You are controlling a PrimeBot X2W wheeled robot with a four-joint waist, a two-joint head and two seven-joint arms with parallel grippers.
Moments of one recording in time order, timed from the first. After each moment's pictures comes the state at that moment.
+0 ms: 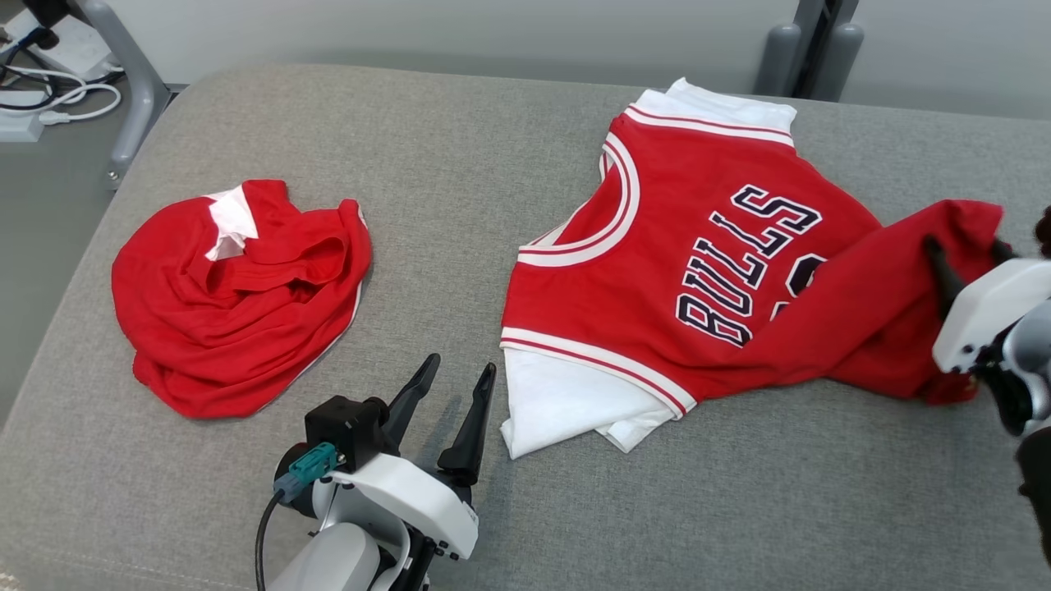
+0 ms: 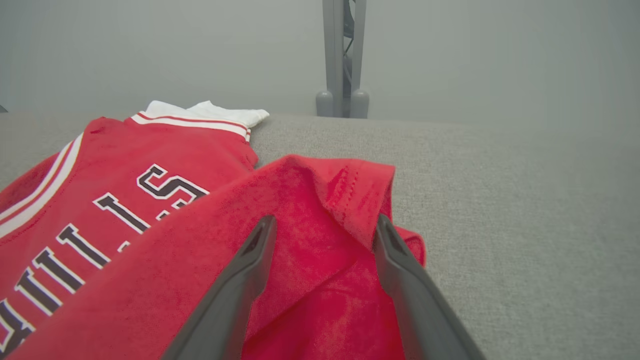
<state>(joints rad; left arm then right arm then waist) -0.30 0.15 -0.60 0.36 -0.65 0.05 -0.23 -0.69 -0.32 0.10 0.85 0.34 0.13 0.07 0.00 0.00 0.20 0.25</state>
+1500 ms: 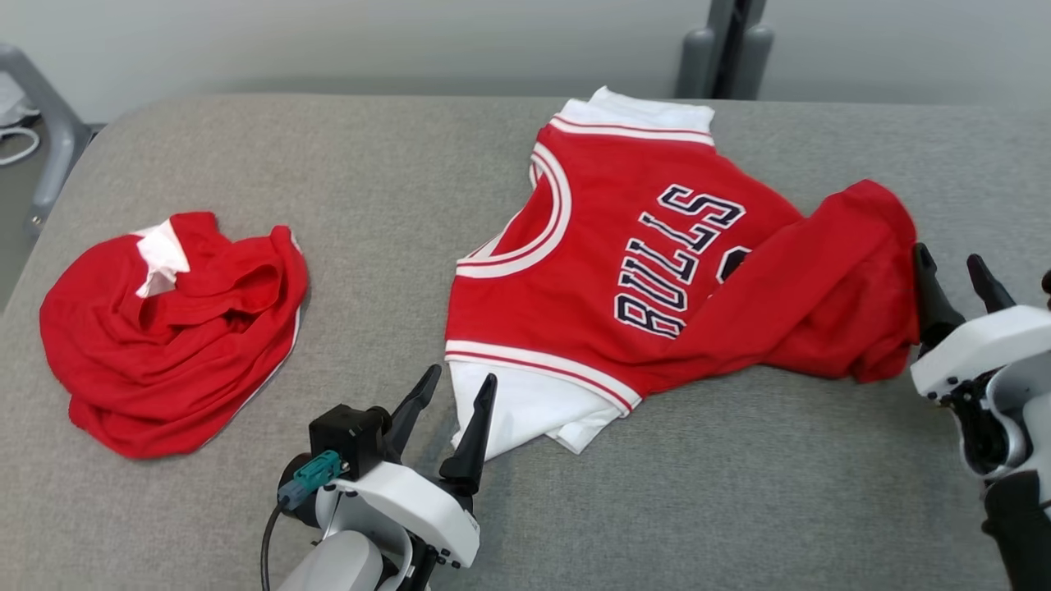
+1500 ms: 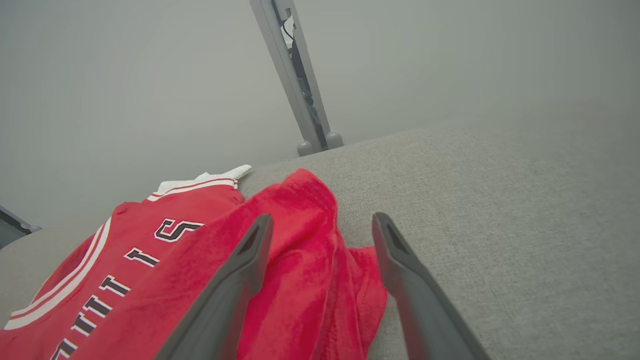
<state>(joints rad) -0.30 0.14 -0.61 0.40 -0.66 0.05 -0.25 -0.55 -0.24 0.04 0.75 0.52 0.13 -0.12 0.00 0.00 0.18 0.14</state>
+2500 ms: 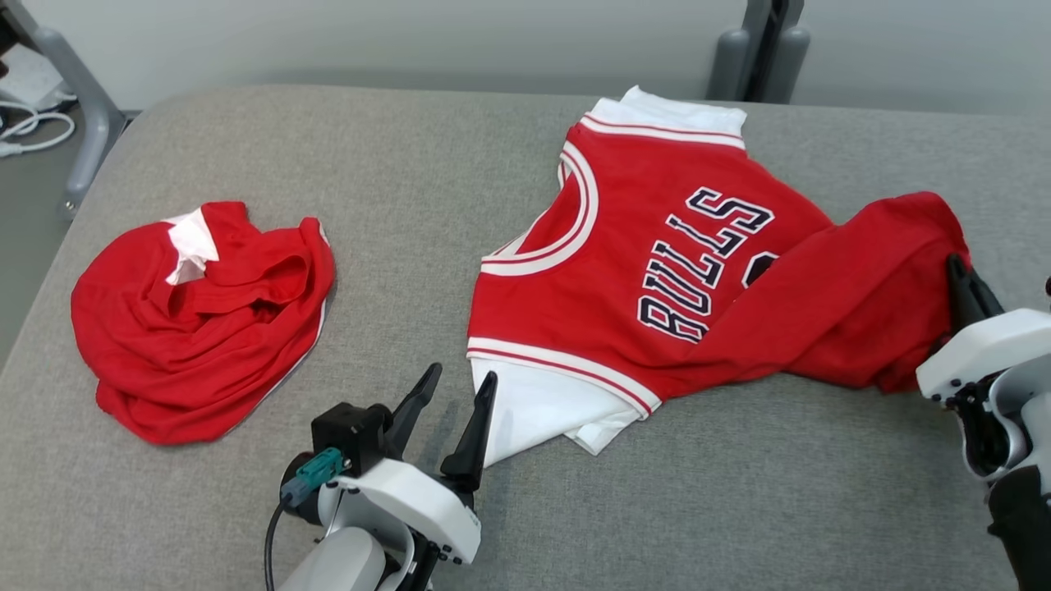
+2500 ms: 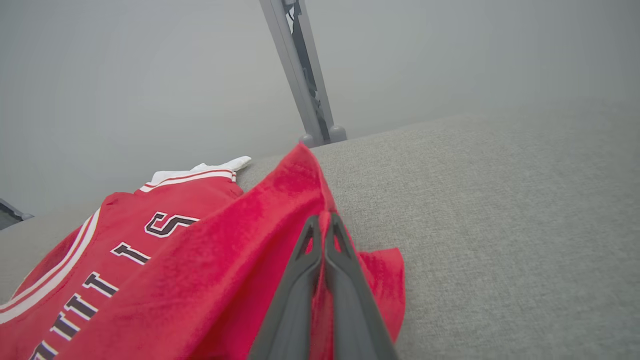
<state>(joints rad) -0.31 0.11 -0.59 0.45 -0.64 0.03 -0.26 -0.64 -0.29 0.17 0.94 0.60 0.13 -0.21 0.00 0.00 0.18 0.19</state>
